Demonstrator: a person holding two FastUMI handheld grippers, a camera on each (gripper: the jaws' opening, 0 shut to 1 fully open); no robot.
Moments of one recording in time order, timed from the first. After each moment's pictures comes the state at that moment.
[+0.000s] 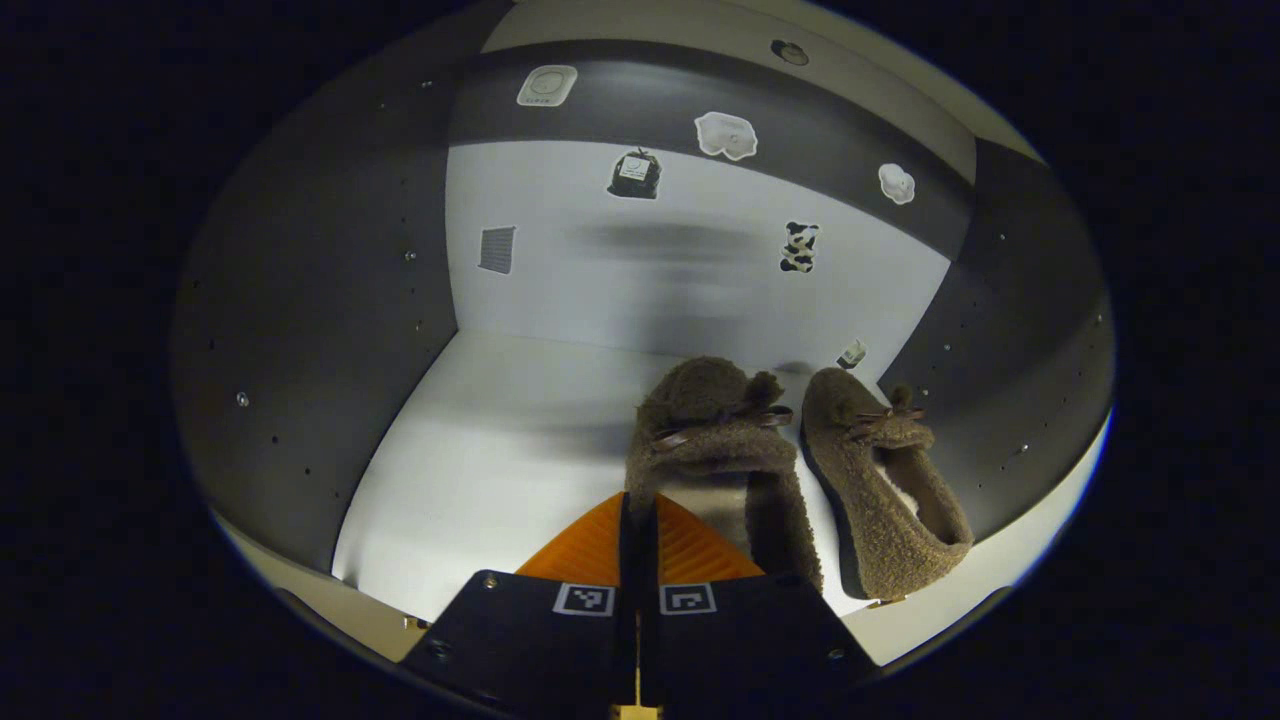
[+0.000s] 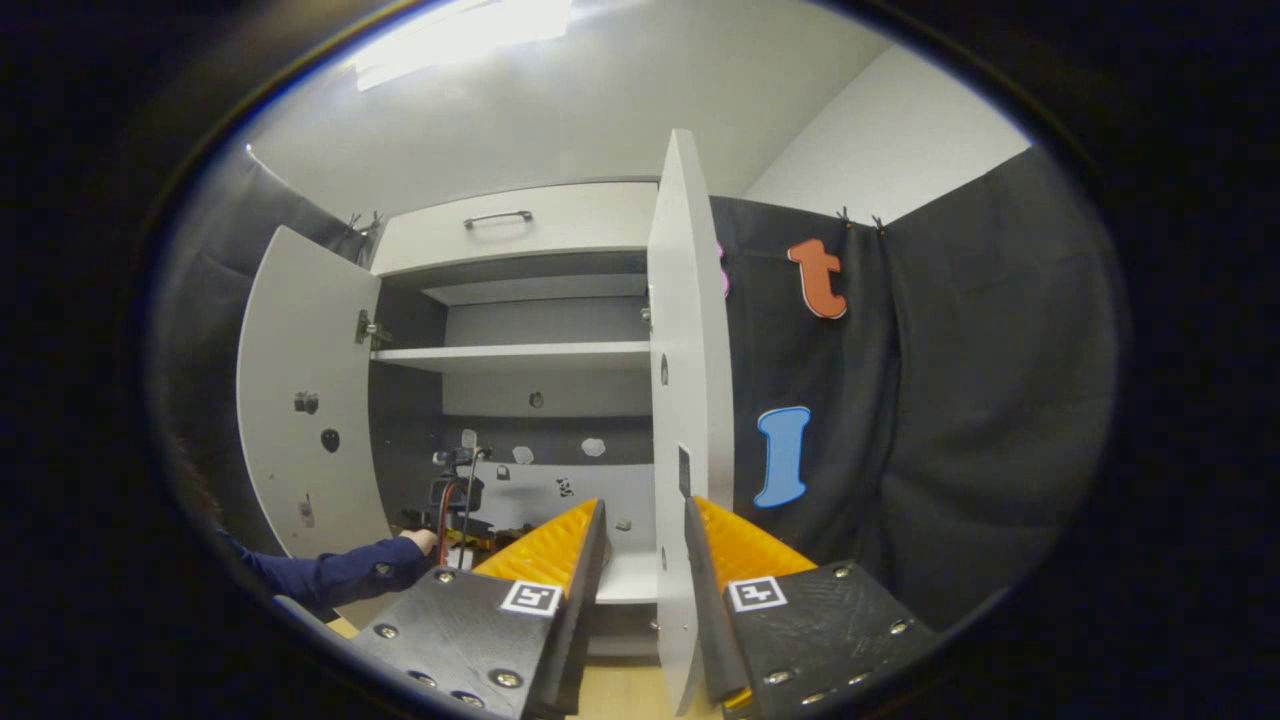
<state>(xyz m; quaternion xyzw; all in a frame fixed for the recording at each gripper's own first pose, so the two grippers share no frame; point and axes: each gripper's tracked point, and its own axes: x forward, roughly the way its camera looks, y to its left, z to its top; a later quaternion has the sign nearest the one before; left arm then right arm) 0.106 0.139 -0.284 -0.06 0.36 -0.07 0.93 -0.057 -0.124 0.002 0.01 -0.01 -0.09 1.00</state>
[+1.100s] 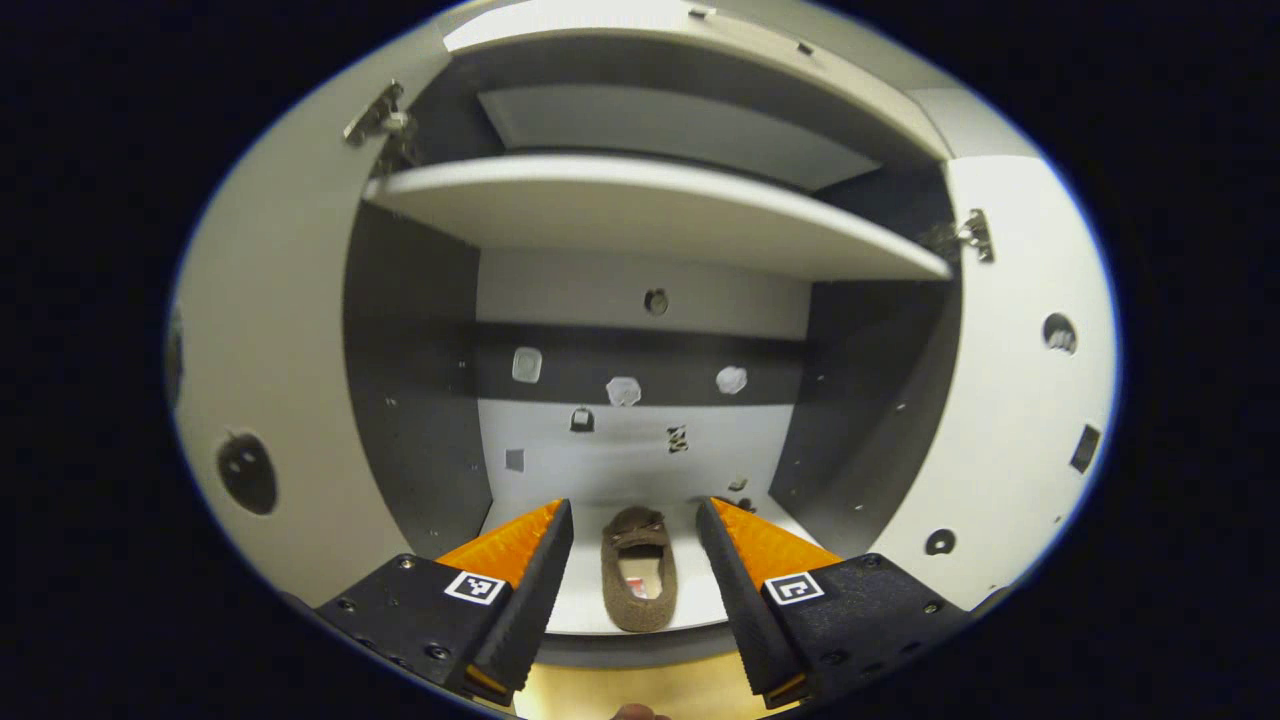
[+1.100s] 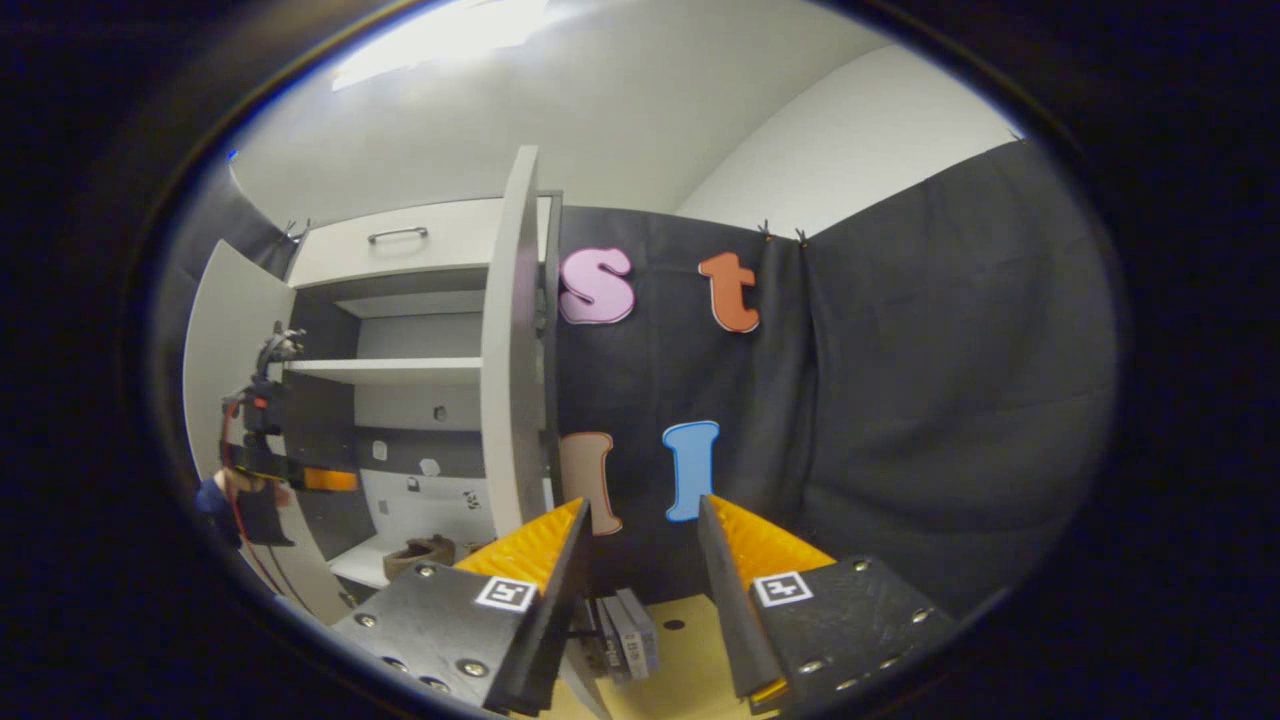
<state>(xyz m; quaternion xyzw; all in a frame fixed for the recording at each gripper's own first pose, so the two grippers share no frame) -0.003 0.135 -0.058 -0.03 0.11 -0.14 0.98 -0.079 -0.252 0.010 0.00 -0.03 -0.21 0.98</state>
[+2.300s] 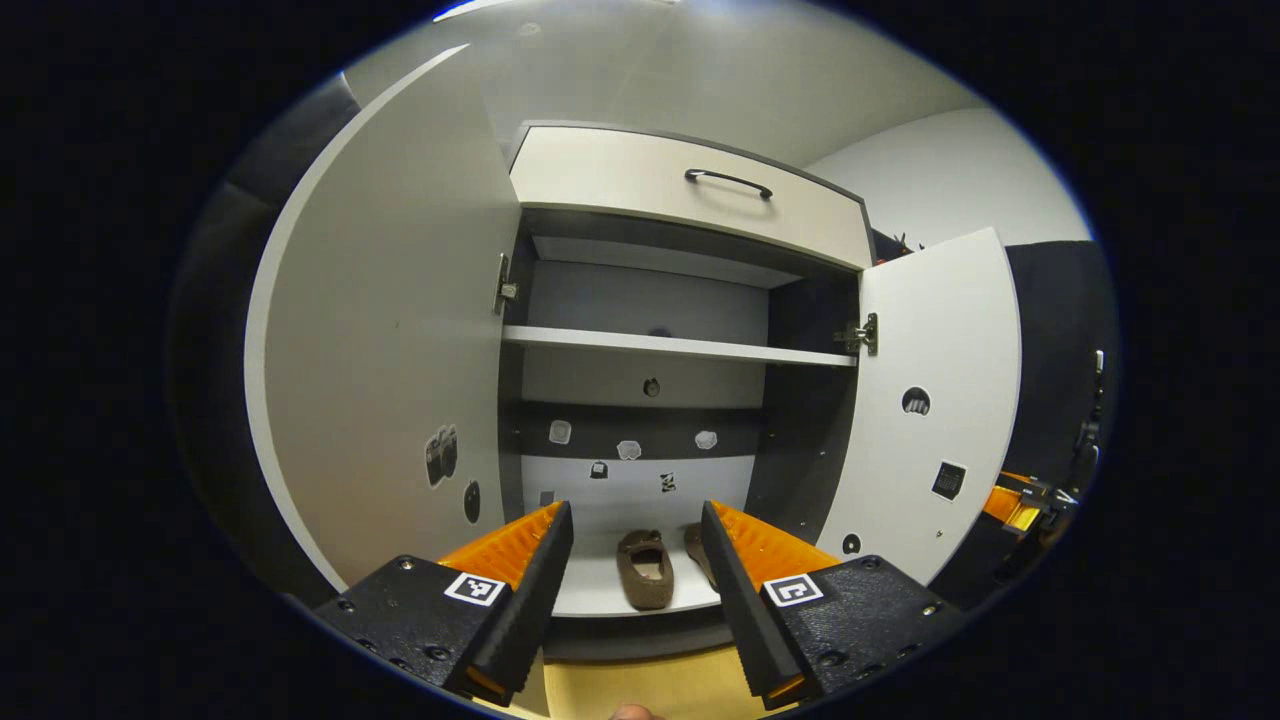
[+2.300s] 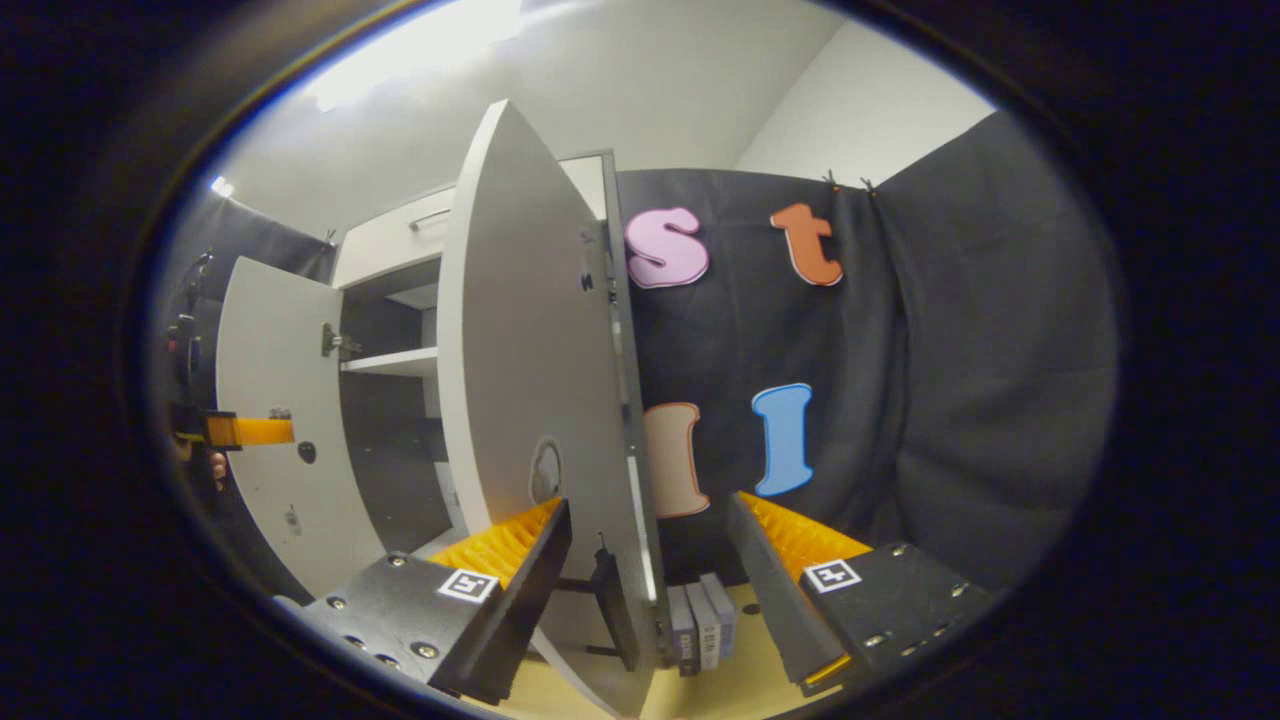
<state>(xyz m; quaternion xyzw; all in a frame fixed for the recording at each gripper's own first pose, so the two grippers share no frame) -0.133 0.194 0.022 -0.03 0.03 -0.15 0.99 -0.012 -0.179 -0.016 0.05 0.03 -0.05 1.00</state>
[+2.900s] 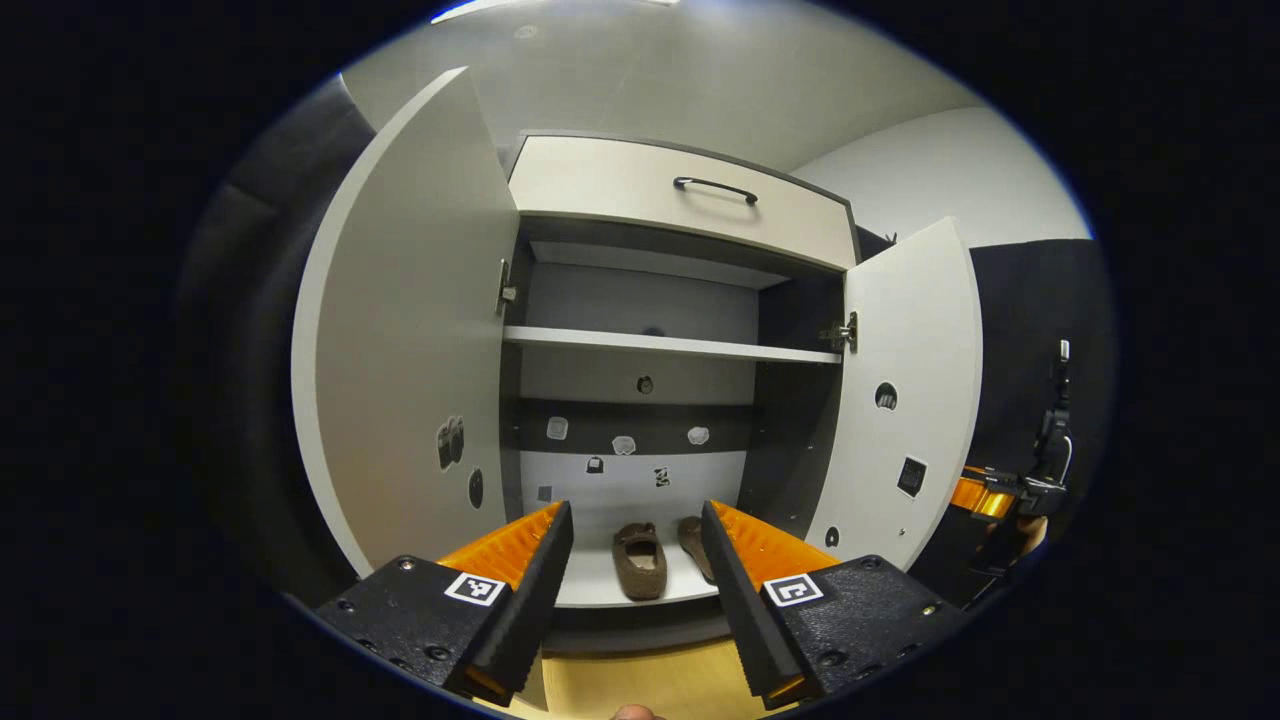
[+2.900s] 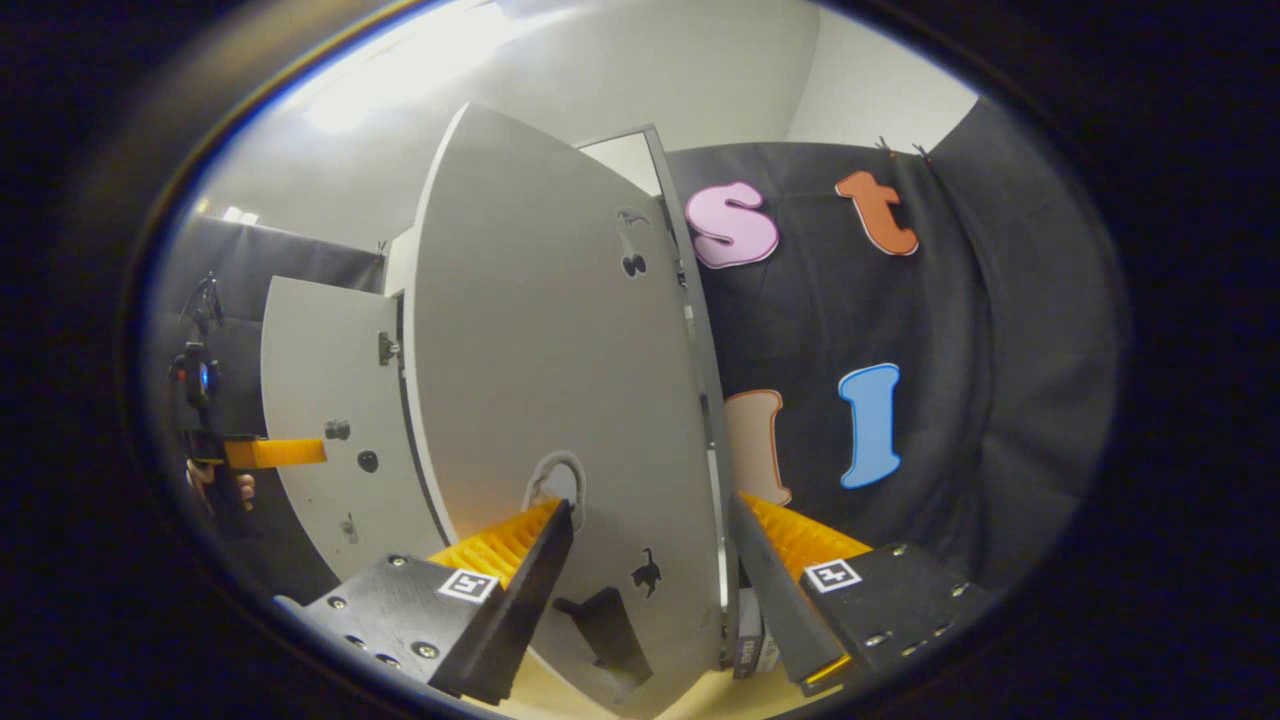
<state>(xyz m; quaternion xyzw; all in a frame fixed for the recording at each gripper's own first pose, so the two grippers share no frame) -0.158 0.191 0.024 -0.03 0.03 -0.15 0.99 0.028 -0.148 -0.018 0.09 0.04 0.06 0.99</state>
